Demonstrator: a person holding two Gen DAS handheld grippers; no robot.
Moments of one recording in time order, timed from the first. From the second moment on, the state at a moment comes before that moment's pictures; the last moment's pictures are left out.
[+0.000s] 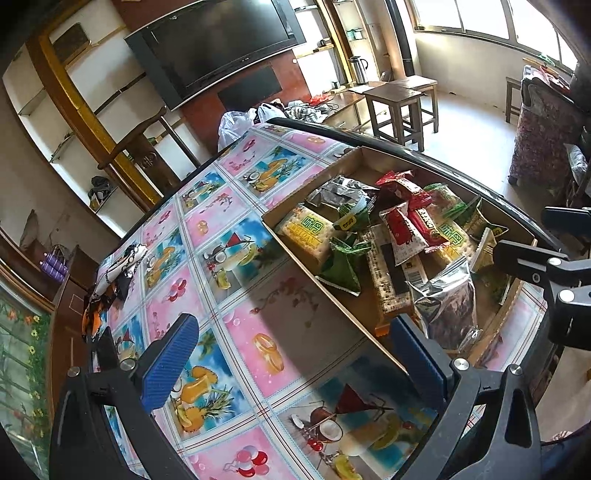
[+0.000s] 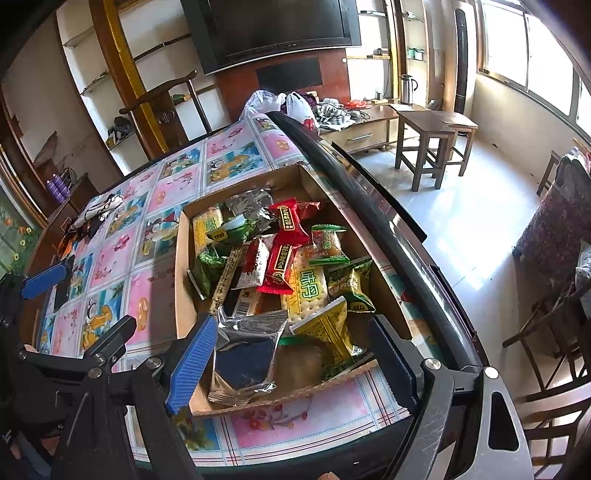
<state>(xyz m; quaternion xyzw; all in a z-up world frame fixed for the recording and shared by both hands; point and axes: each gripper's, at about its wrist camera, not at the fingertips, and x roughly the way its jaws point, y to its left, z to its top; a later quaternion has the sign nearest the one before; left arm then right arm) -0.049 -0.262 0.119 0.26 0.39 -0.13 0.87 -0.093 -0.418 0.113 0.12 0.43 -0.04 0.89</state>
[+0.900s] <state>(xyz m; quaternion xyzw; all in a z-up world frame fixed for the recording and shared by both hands) -0.055 -0.271 0.112 0.27 0.40 -0.14 0.87 -0.102 -0.427 0.110 0.13 0.43 -0.05 0.89</state>
